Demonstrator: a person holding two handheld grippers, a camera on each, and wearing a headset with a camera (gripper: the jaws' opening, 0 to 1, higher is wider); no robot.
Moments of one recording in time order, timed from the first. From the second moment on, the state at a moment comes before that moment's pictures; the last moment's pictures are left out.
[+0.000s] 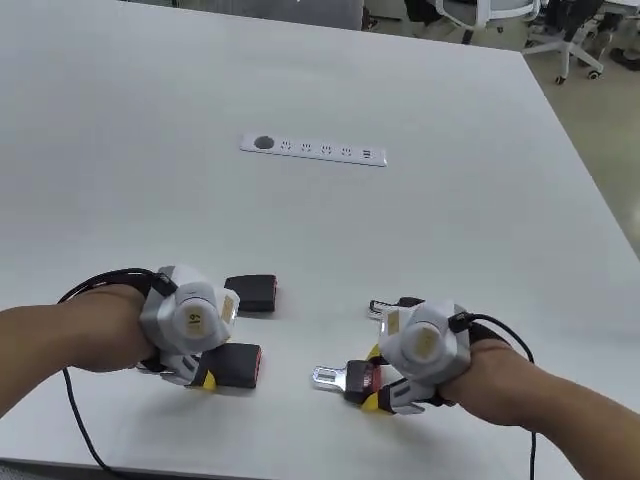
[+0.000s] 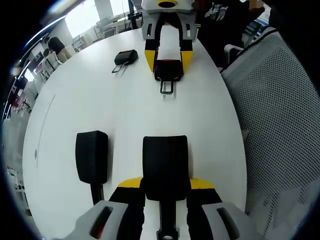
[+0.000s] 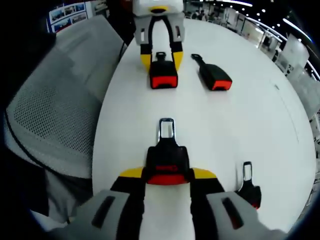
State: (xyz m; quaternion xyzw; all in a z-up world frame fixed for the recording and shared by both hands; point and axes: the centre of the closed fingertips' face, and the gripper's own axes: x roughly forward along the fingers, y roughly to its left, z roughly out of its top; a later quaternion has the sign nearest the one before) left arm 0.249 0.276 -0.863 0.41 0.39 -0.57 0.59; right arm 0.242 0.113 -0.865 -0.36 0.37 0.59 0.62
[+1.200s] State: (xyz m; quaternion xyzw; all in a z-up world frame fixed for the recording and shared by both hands) left arm 0.248 0.275 -0.865 0.42 0.40 -0.57 0.58; right arm 0.242 0.179 -0.862 -0.36 0.34 0.60 0.63
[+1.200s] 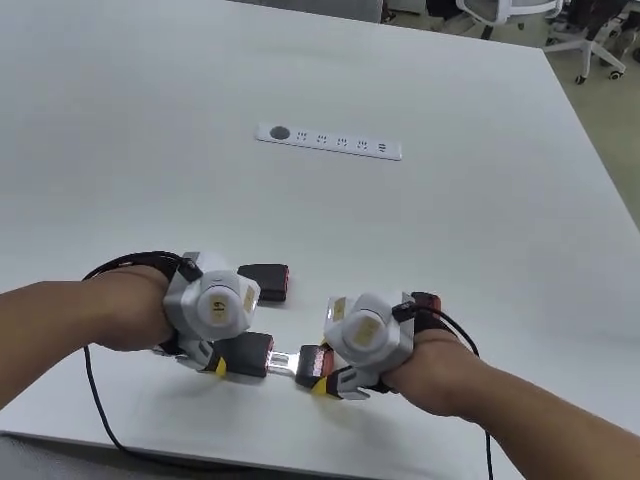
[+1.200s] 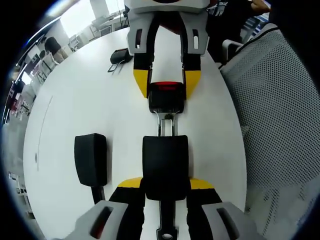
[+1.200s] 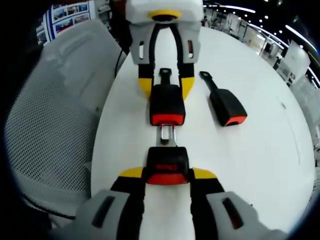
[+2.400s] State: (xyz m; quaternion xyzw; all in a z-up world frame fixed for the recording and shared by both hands) left arm 0.249 0.277 -0.864 0.41 0.39 -0.58 0.59; right arm 0.249 0.212 -0.863 -0.35 0.33 0.61 0.63
